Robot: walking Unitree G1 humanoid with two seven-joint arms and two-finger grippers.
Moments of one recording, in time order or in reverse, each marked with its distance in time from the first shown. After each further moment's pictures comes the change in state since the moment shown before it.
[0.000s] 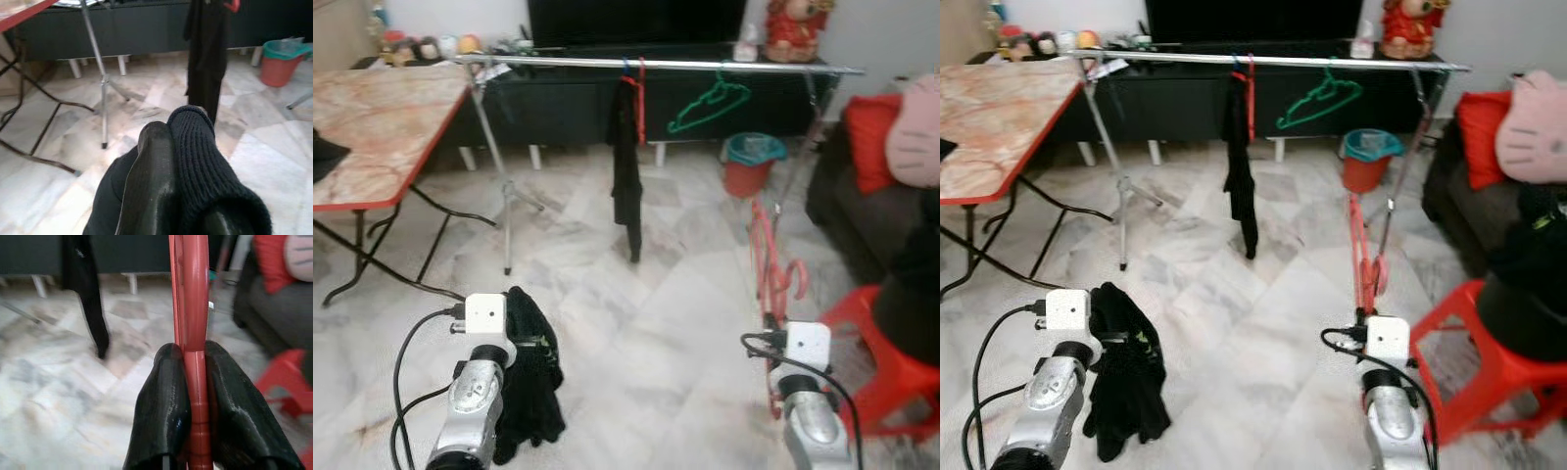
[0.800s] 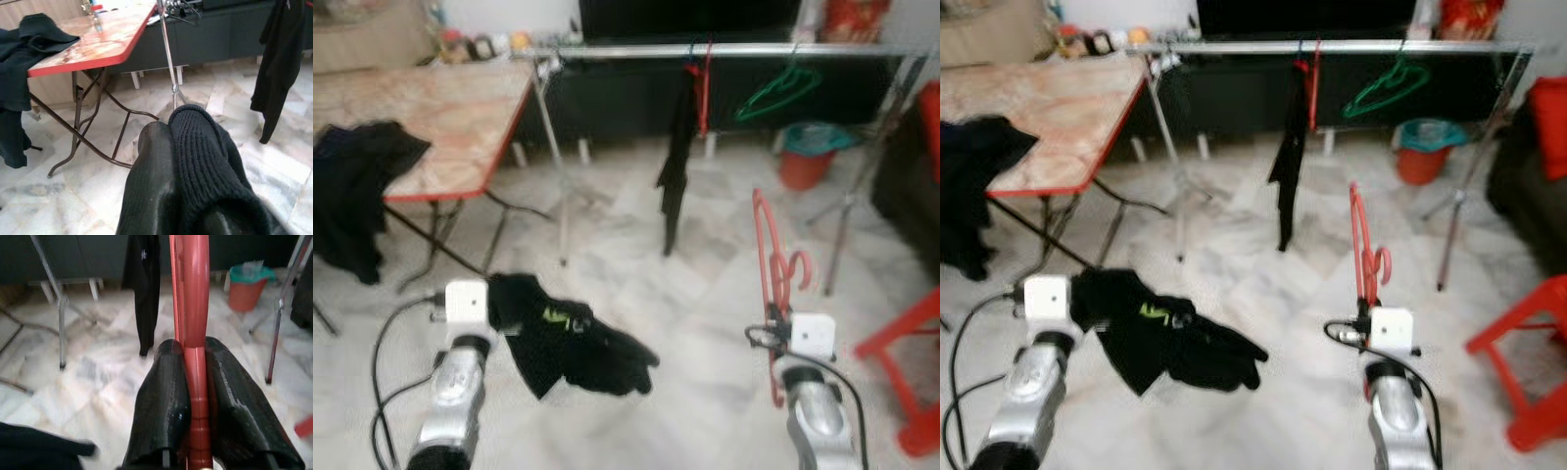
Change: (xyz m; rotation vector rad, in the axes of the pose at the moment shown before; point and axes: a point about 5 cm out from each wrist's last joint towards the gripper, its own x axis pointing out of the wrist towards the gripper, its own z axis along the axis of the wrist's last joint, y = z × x) left arm 0.005 0.018 0.017 0.036 -0.051 0.041; right arm 0.007 0.004 0.004 0.022 -0.006 0.003
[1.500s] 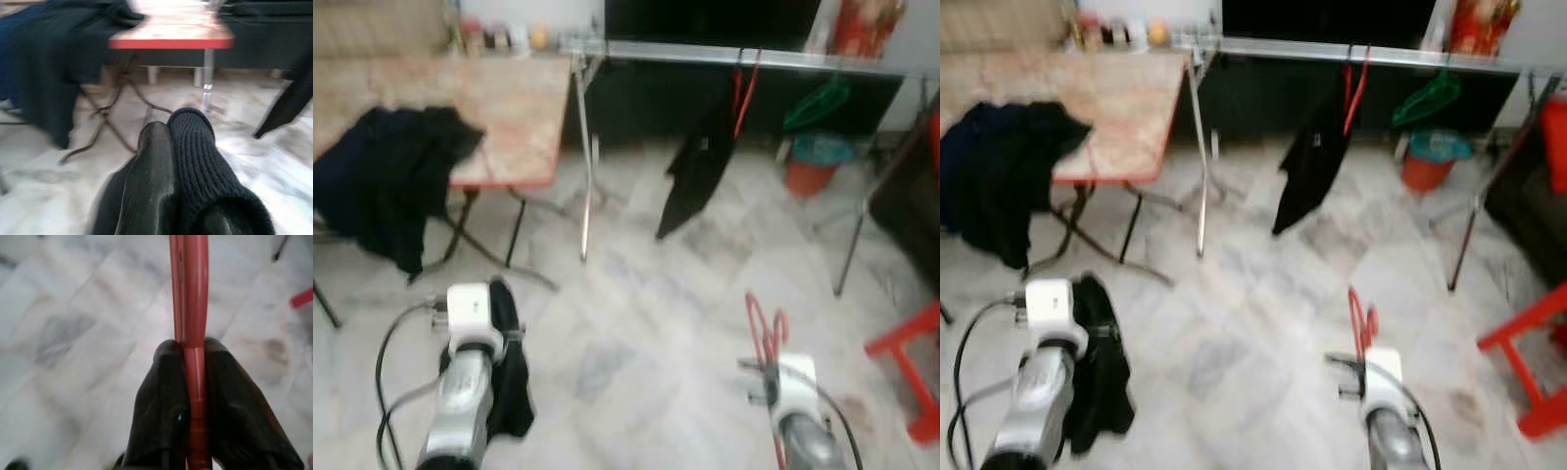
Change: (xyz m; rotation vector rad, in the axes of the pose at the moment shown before) left arm -0.001 0.009 0.005 -0.017 -0.018 0.086; right arm -0.014 0.004 -0.064 -0.008 0.523 -0.006
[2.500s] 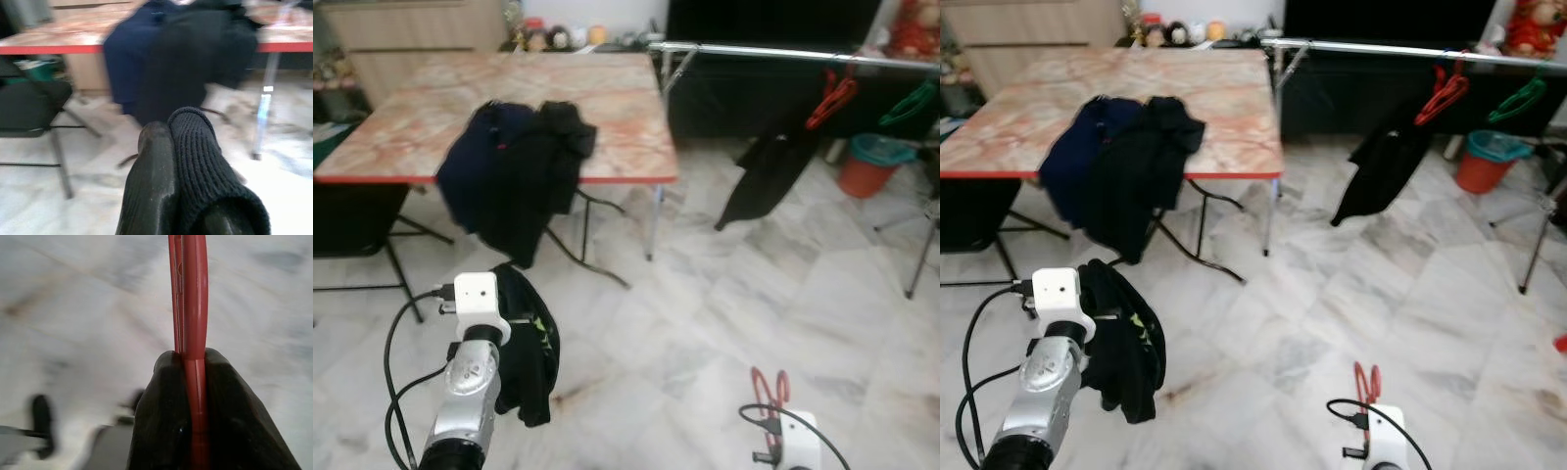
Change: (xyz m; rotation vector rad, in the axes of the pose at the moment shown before) left arm 0.003 0.000 0.005 0.000 -0.005 0.008; right arm -0.019 0.008 -0.060 0.016 0.253 0.015
